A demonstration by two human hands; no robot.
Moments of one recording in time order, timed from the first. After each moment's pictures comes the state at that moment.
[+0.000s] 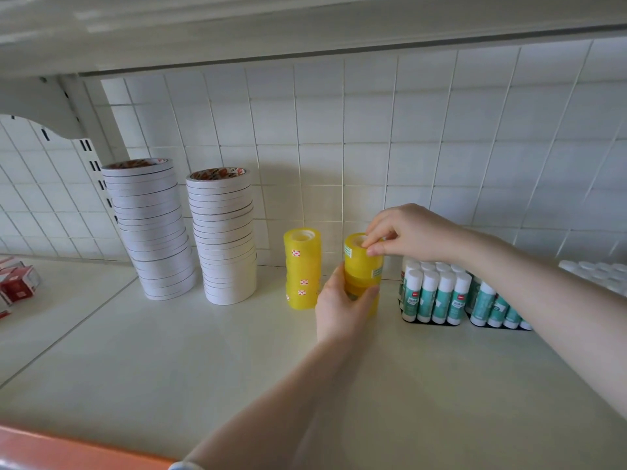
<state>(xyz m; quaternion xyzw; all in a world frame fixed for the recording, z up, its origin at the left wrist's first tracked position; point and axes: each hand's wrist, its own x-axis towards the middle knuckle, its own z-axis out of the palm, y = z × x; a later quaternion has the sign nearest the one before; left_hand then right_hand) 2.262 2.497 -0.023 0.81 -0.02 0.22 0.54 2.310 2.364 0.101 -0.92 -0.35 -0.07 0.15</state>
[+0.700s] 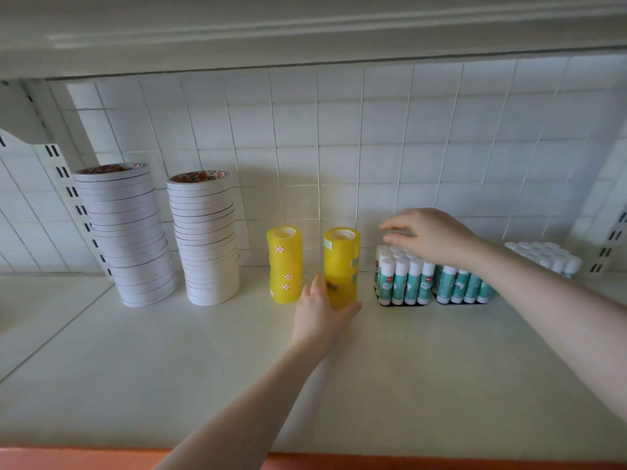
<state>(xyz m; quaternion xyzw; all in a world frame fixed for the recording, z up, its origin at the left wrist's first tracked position) 2.229 2.510 -0.013 0.92 0.01 0.07 0.40 2.262 2.325 0.097 -0.96 -0.22 -0.14 0.10</state>
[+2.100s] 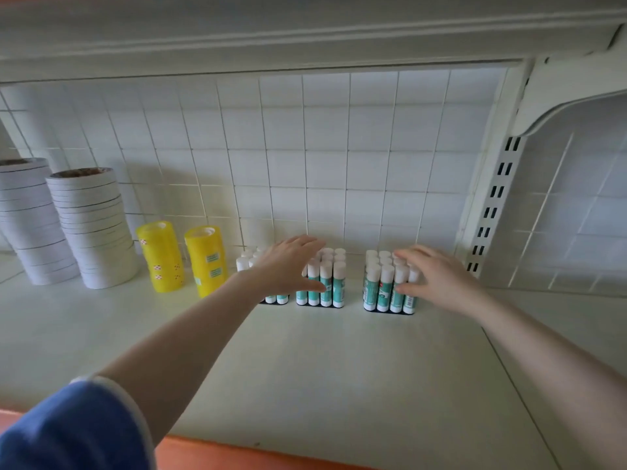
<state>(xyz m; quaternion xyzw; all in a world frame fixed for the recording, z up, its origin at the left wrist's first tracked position) 2.268 2.333 0.051 0.98 -0.19 0.07 0.04 2.266 2.058 0.034 -0.97 -0.18 -0.10 0.12</state>
